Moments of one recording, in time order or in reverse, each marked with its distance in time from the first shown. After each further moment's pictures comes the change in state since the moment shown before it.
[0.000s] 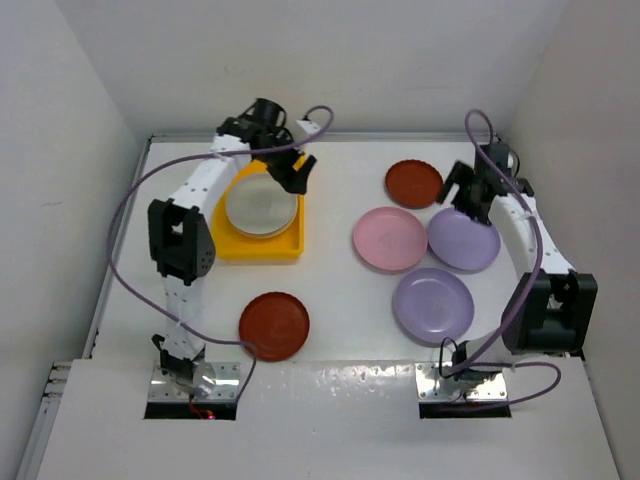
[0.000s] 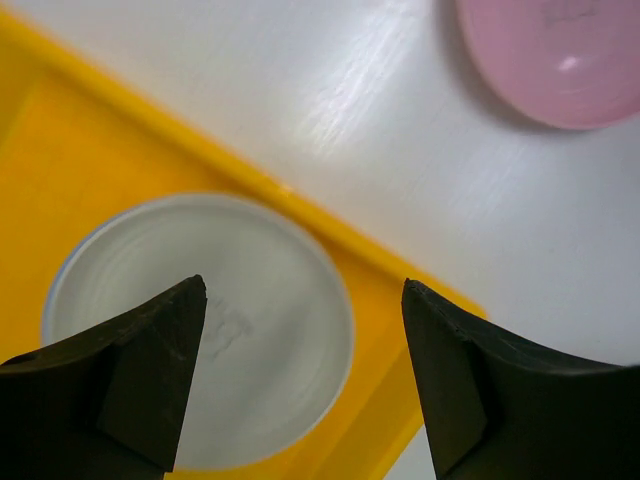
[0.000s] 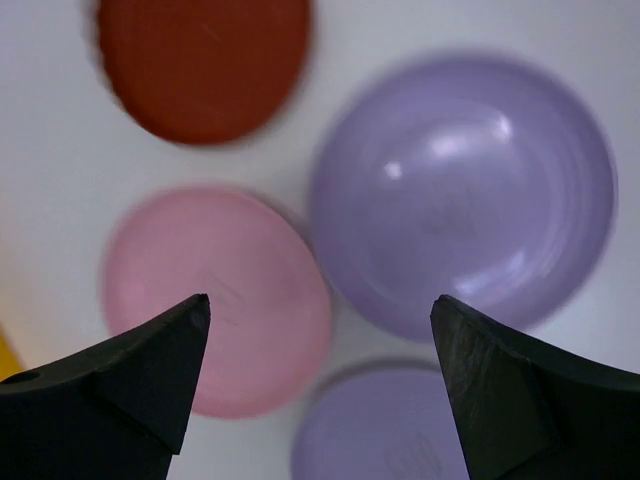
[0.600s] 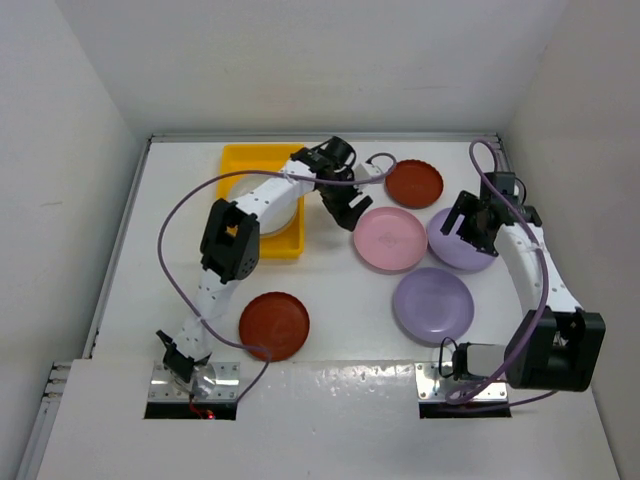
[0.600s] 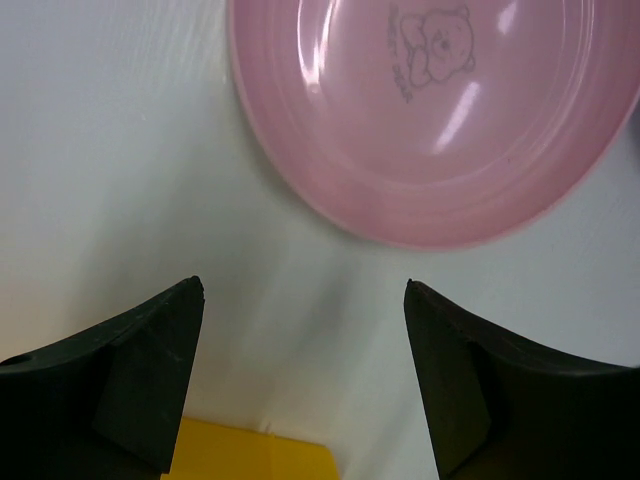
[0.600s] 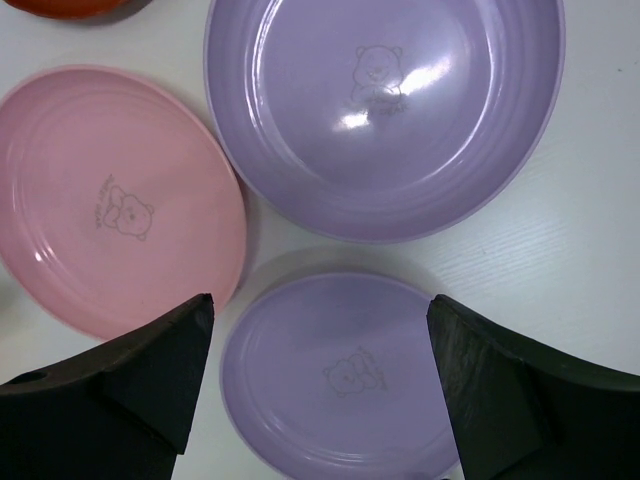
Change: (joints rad) left arm -0.320 0.272 0.108 0.057 -0.049 -0.092; right arm -0.064 -0.204 -0.289 -0.114 0.003 -0.009
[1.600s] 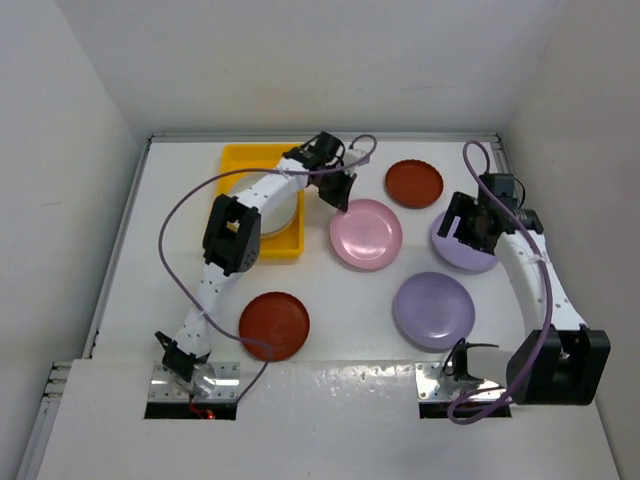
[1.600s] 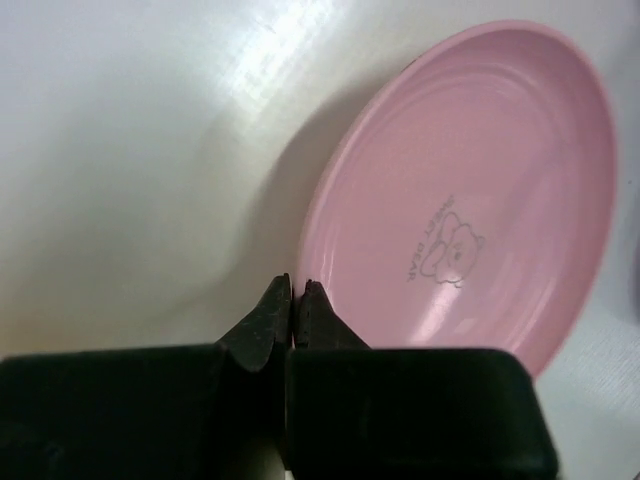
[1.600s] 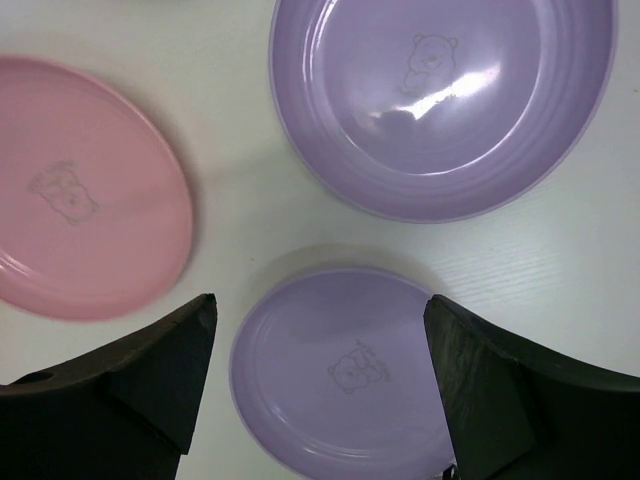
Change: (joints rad) left arm 0.046 0.121 0.060 0.140 0.009 -0.311; right arm 0.038 -0.080 -0.002 -0.033 -0.034 -0.068
